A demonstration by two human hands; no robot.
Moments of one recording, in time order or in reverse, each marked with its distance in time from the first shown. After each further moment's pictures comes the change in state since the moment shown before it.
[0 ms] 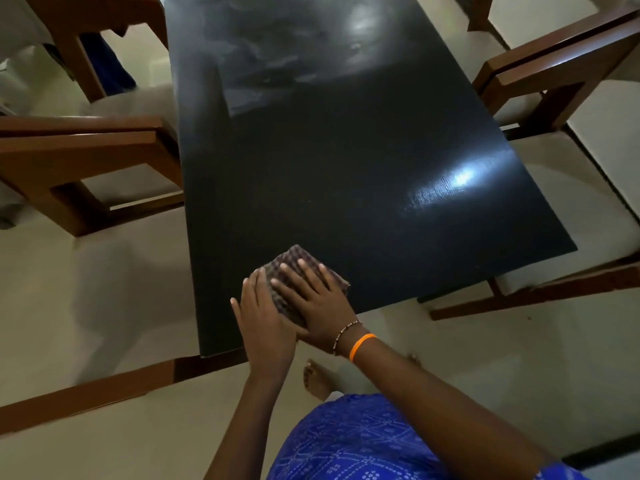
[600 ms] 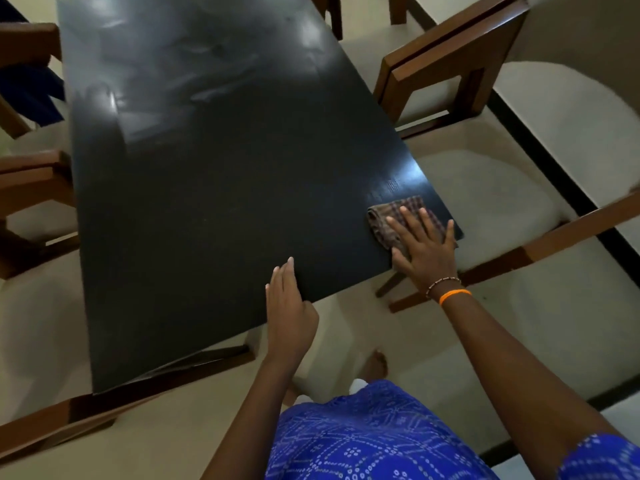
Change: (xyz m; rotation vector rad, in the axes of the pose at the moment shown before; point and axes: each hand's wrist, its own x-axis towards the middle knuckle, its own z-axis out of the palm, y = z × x) left_hand -0.045 0.175 0.093 -0.149 -0.274 0.108; right_hand -0.172 0.281 -0.088 -0.101 0.174 0.644
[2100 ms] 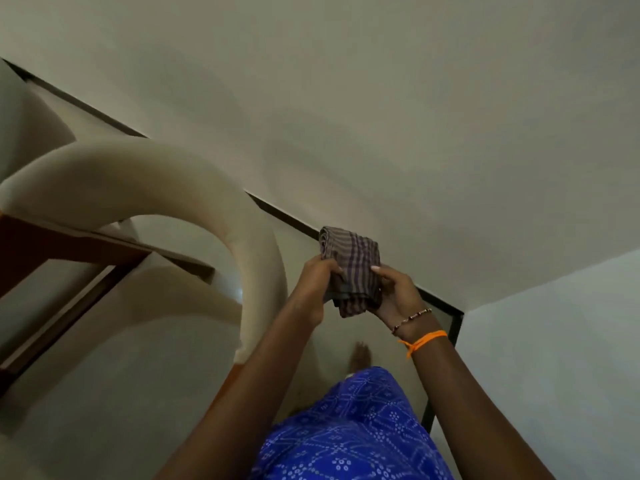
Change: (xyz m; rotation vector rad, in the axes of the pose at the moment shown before) left_hand 0.081 0.661 0.545 -0.540 -0.953 -0.184; right_hand -0.002 0.662 -0.178 2.154 0.440 1.059
